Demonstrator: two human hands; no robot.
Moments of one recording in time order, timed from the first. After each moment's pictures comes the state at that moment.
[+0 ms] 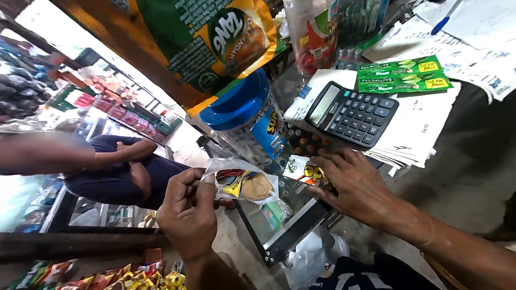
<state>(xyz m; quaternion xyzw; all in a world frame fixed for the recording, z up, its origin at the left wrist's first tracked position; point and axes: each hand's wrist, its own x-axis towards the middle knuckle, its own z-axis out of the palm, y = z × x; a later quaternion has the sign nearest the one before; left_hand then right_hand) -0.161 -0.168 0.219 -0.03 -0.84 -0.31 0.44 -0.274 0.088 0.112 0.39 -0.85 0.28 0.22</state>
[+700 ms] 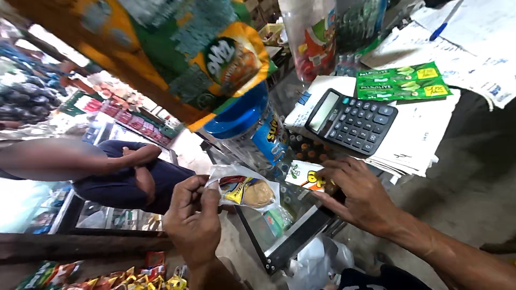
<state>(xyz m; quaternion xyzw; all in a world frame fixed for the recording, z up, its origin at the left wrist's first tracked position) -0.163 -0.164 0.222 -0.03 -0.84 -0.30 0.44 -0.277 0.093 0.094 0.39 -0.79 0.40 0.26</state>
